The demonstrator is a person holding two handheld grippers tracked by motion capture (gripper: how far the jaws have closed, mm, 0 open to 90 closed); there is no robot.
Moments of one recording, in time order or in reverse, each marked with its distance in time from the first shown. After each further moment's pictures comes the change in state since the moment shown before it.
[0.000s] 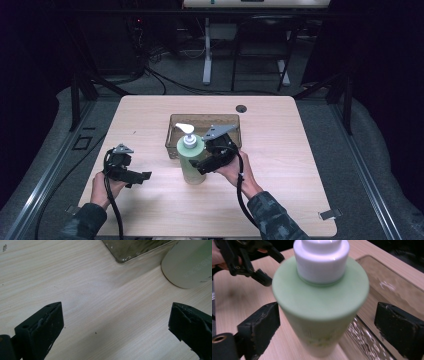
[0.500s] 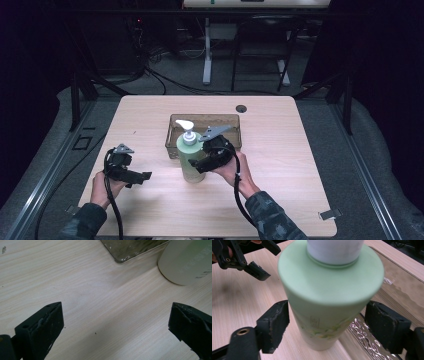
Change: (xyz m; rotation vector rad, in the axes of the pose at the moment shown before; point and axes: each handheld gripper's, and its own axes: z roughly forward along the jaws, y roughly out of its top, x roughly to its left) left arm -0.001 0.001 -0.001 0.001 -0.002 0.009; right arm 0.002 0.001 0.013 0.033 -0.005 -0.014
